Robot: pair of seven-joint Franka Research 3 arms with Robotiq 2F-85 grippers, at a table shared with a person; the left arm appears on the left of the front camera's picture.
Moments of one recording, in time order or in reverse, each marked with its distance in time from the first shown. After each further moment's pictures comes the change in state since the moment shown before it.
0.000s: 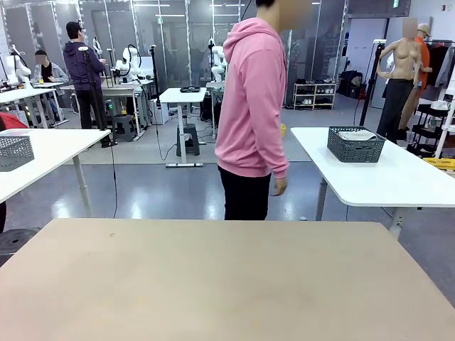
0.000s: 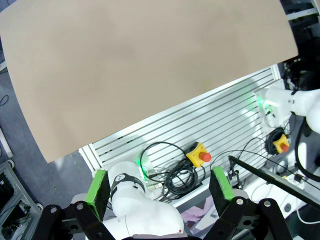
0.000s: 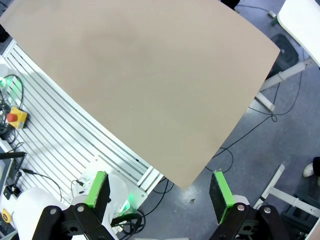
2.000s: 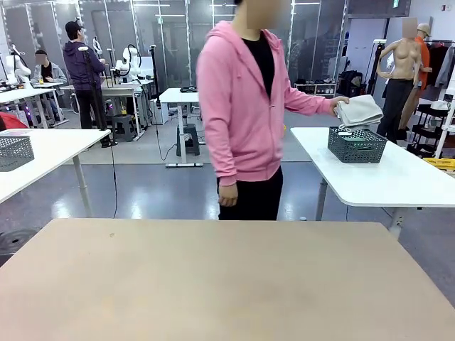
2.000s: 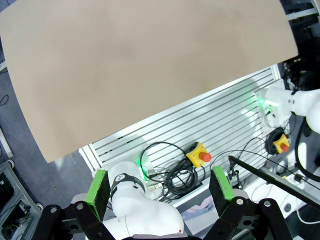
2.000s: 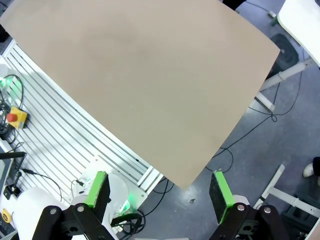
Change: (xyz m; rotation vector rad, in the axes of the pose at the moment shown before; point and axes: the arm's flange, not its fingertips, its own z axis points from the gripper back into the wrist) left arm 0.000 0.000 0.000 0.000 0.000 0.000; right arm 0.000 0.000 0.000 0.000 0.000 0.000
